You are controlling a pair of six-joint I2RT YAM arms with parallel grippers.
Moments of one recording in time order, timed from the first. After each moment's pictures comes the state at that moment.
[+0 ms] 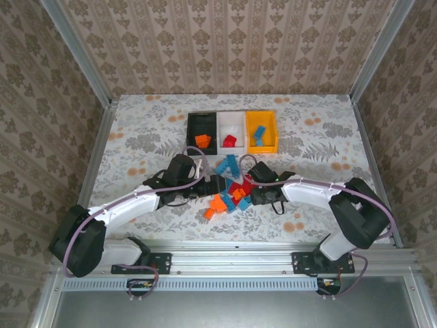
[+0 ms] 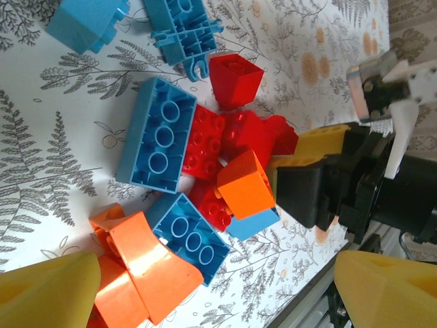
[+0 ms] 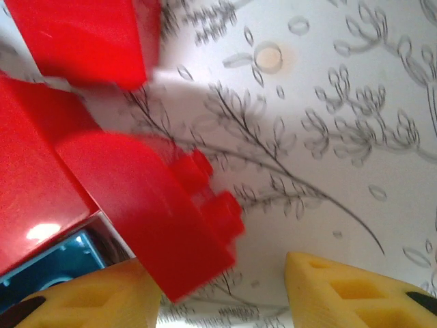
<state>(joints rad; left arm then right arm) -0.69 1.27 0.65 -0.14 0.44 -0.77 0.67 1.55 0.77 -0.45 0.15 0.46</state>
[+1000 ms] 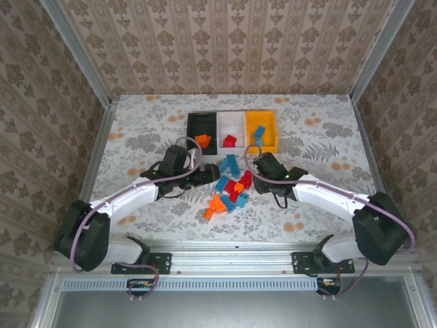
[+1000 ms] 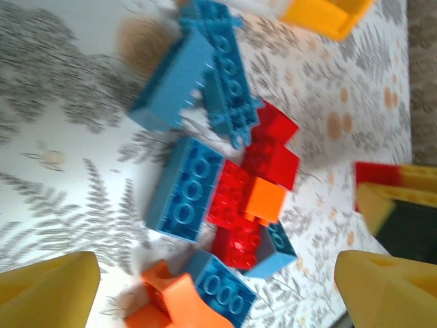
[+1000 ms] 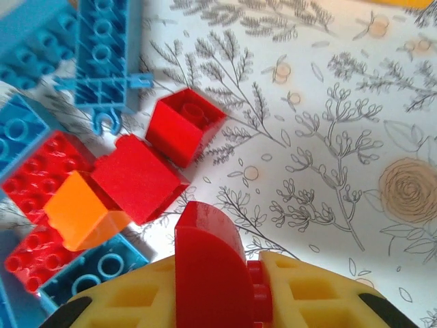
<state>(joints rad) -0.57 1.32 0.71 -0.18 0.39 -0.73 0.64 1.37 0.83 -0.47 0.22 0.40</state>
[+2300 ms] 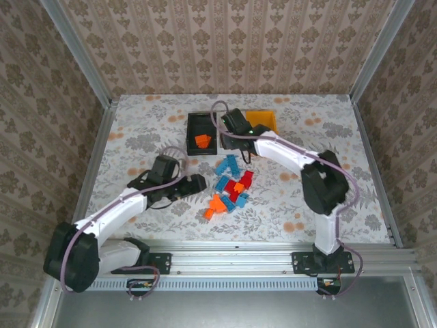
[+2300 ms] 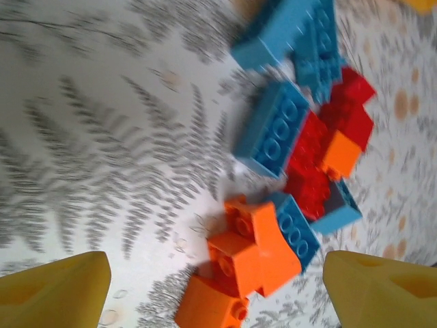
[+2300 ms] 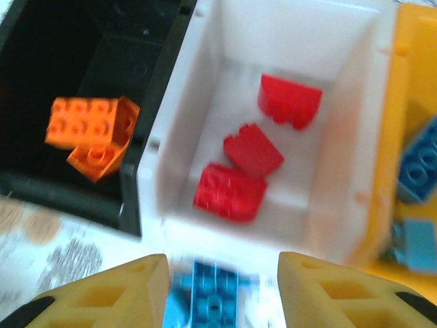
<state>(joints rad) -0.57 1.16 0.64 -0.39 0.34 -0.70 0.61 1.89 1.50 -0.46 0.23 0.32</state>
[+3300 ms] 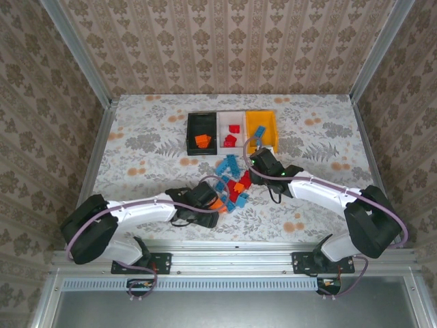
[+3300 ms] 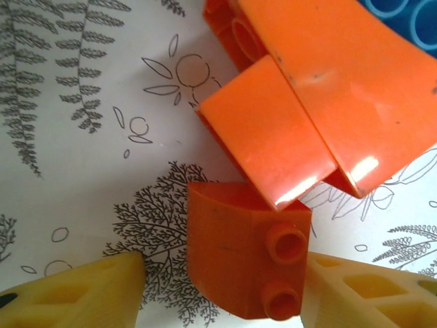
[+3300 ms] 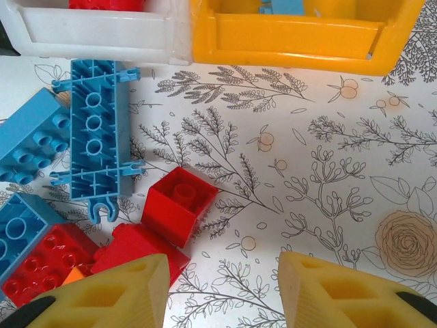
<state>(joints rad) -1.00 1.38 0.64 -0.49 -0.01 -0.56 0.64 1.45 0.84 -0.32 0.31 0.48</state>
